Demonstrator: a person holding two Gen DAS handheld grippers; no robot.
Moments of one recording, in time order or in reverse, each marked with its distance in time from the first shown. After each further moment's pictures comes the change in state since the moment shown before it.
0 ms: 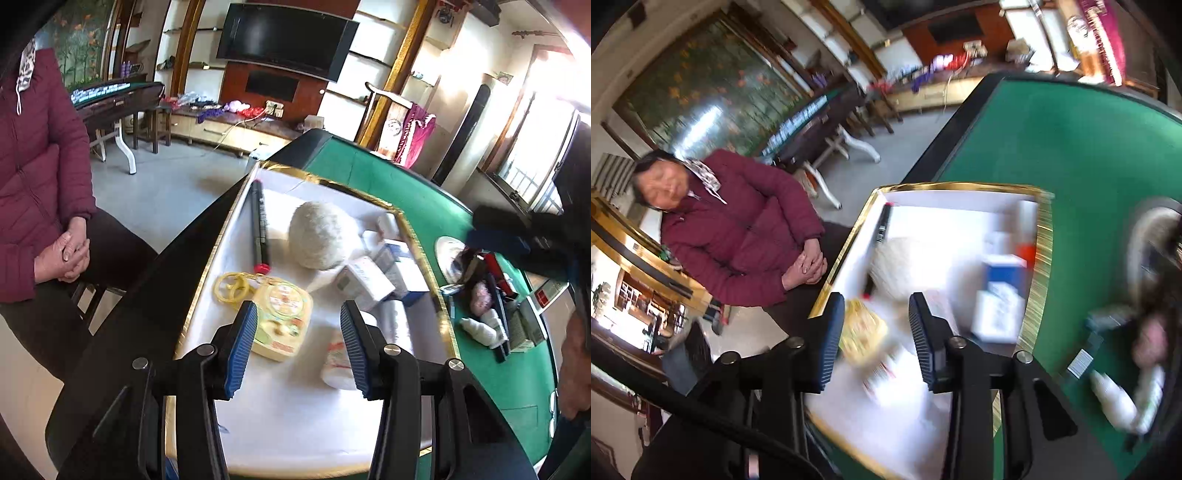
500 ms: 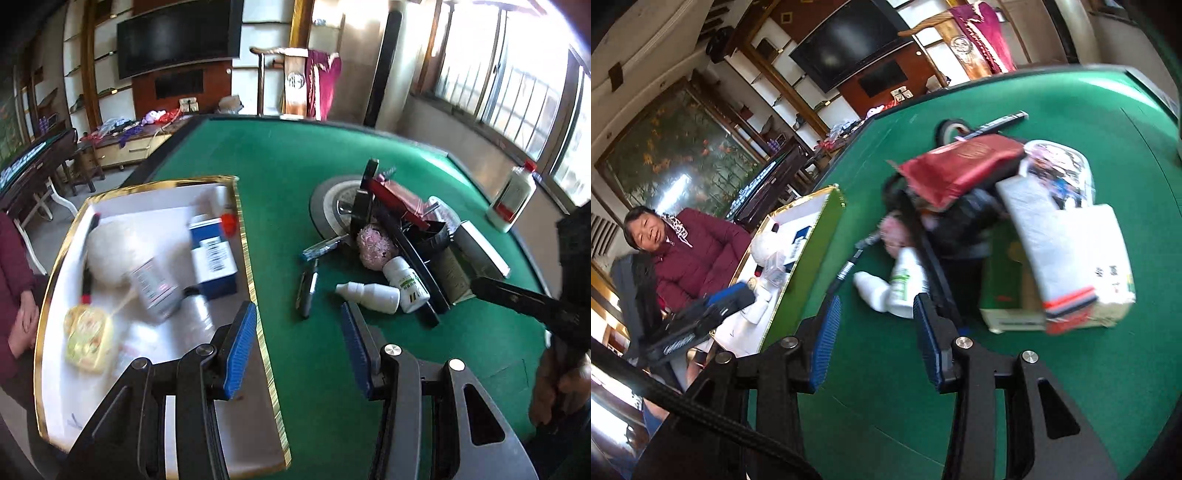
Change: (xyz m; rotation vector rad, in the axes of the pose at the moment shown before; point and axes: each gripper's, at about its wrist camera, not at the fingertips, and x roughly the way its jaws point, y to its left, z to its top) left arm 0.045 -0.199 -0.004 0.329 0.149 -0.071; right arm -0.142 -0.168 -0.117 0.167 -0.215 -0.100
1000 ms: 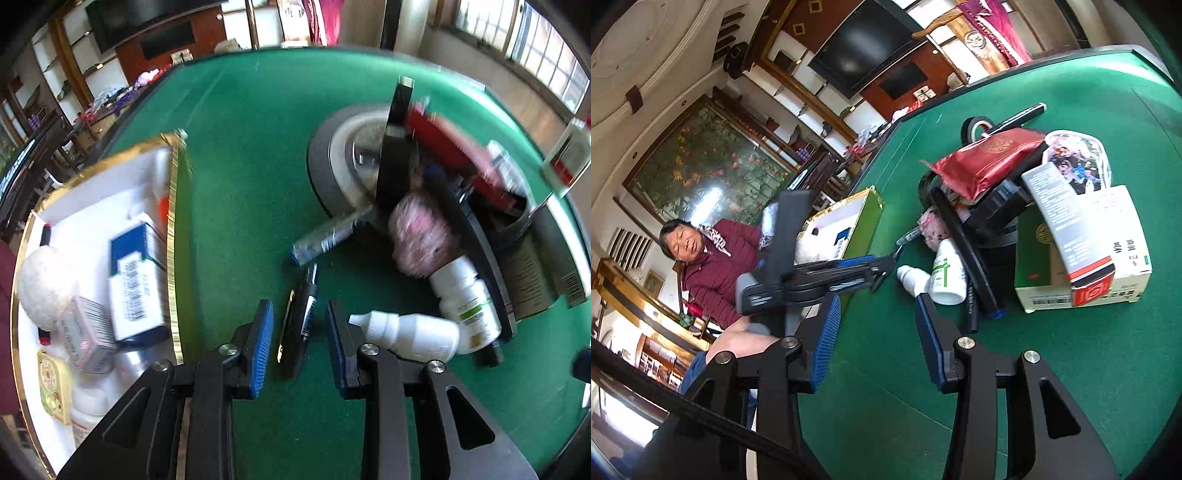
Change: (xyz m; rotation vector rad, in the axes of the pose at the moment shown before) left arm 0.110 -0.026 0.029 0.063 0.269 0.119; right arm -0.013 -0.001 -0.009 0.029 -0.005 0.156
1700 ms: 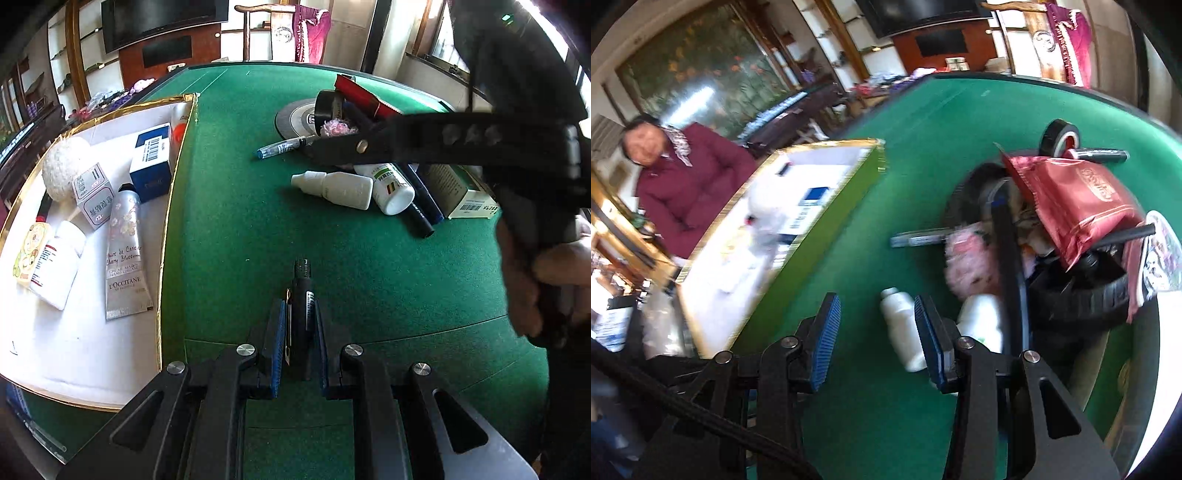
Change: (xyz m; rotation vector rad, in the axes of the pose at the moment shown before) left arm -0.042 -0.010 -0.132 -0.043 -0.145 -0.129; right arm 0.118 0.018 0.038 -0.332 0.243 -0.166
